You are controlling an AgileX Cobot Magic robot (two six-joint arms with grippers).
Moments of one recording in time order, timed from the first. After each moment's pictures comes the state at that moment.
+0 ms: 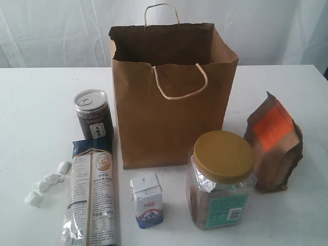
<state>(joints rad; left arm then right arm) -0.23 0.00 0.02 -0.65 0.40 0.05 -0.13 0.69 -0.27 0.31 0.09 -0.03</state>
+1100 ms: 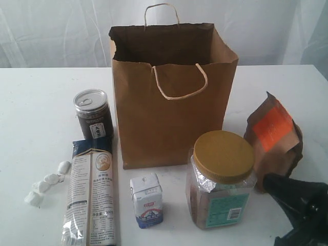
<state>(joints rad) -0.23 0.00 0.02 -0.65 0.40 0.06 0.11 0.75 0.00 -0.97 -0.60 0.88</state>
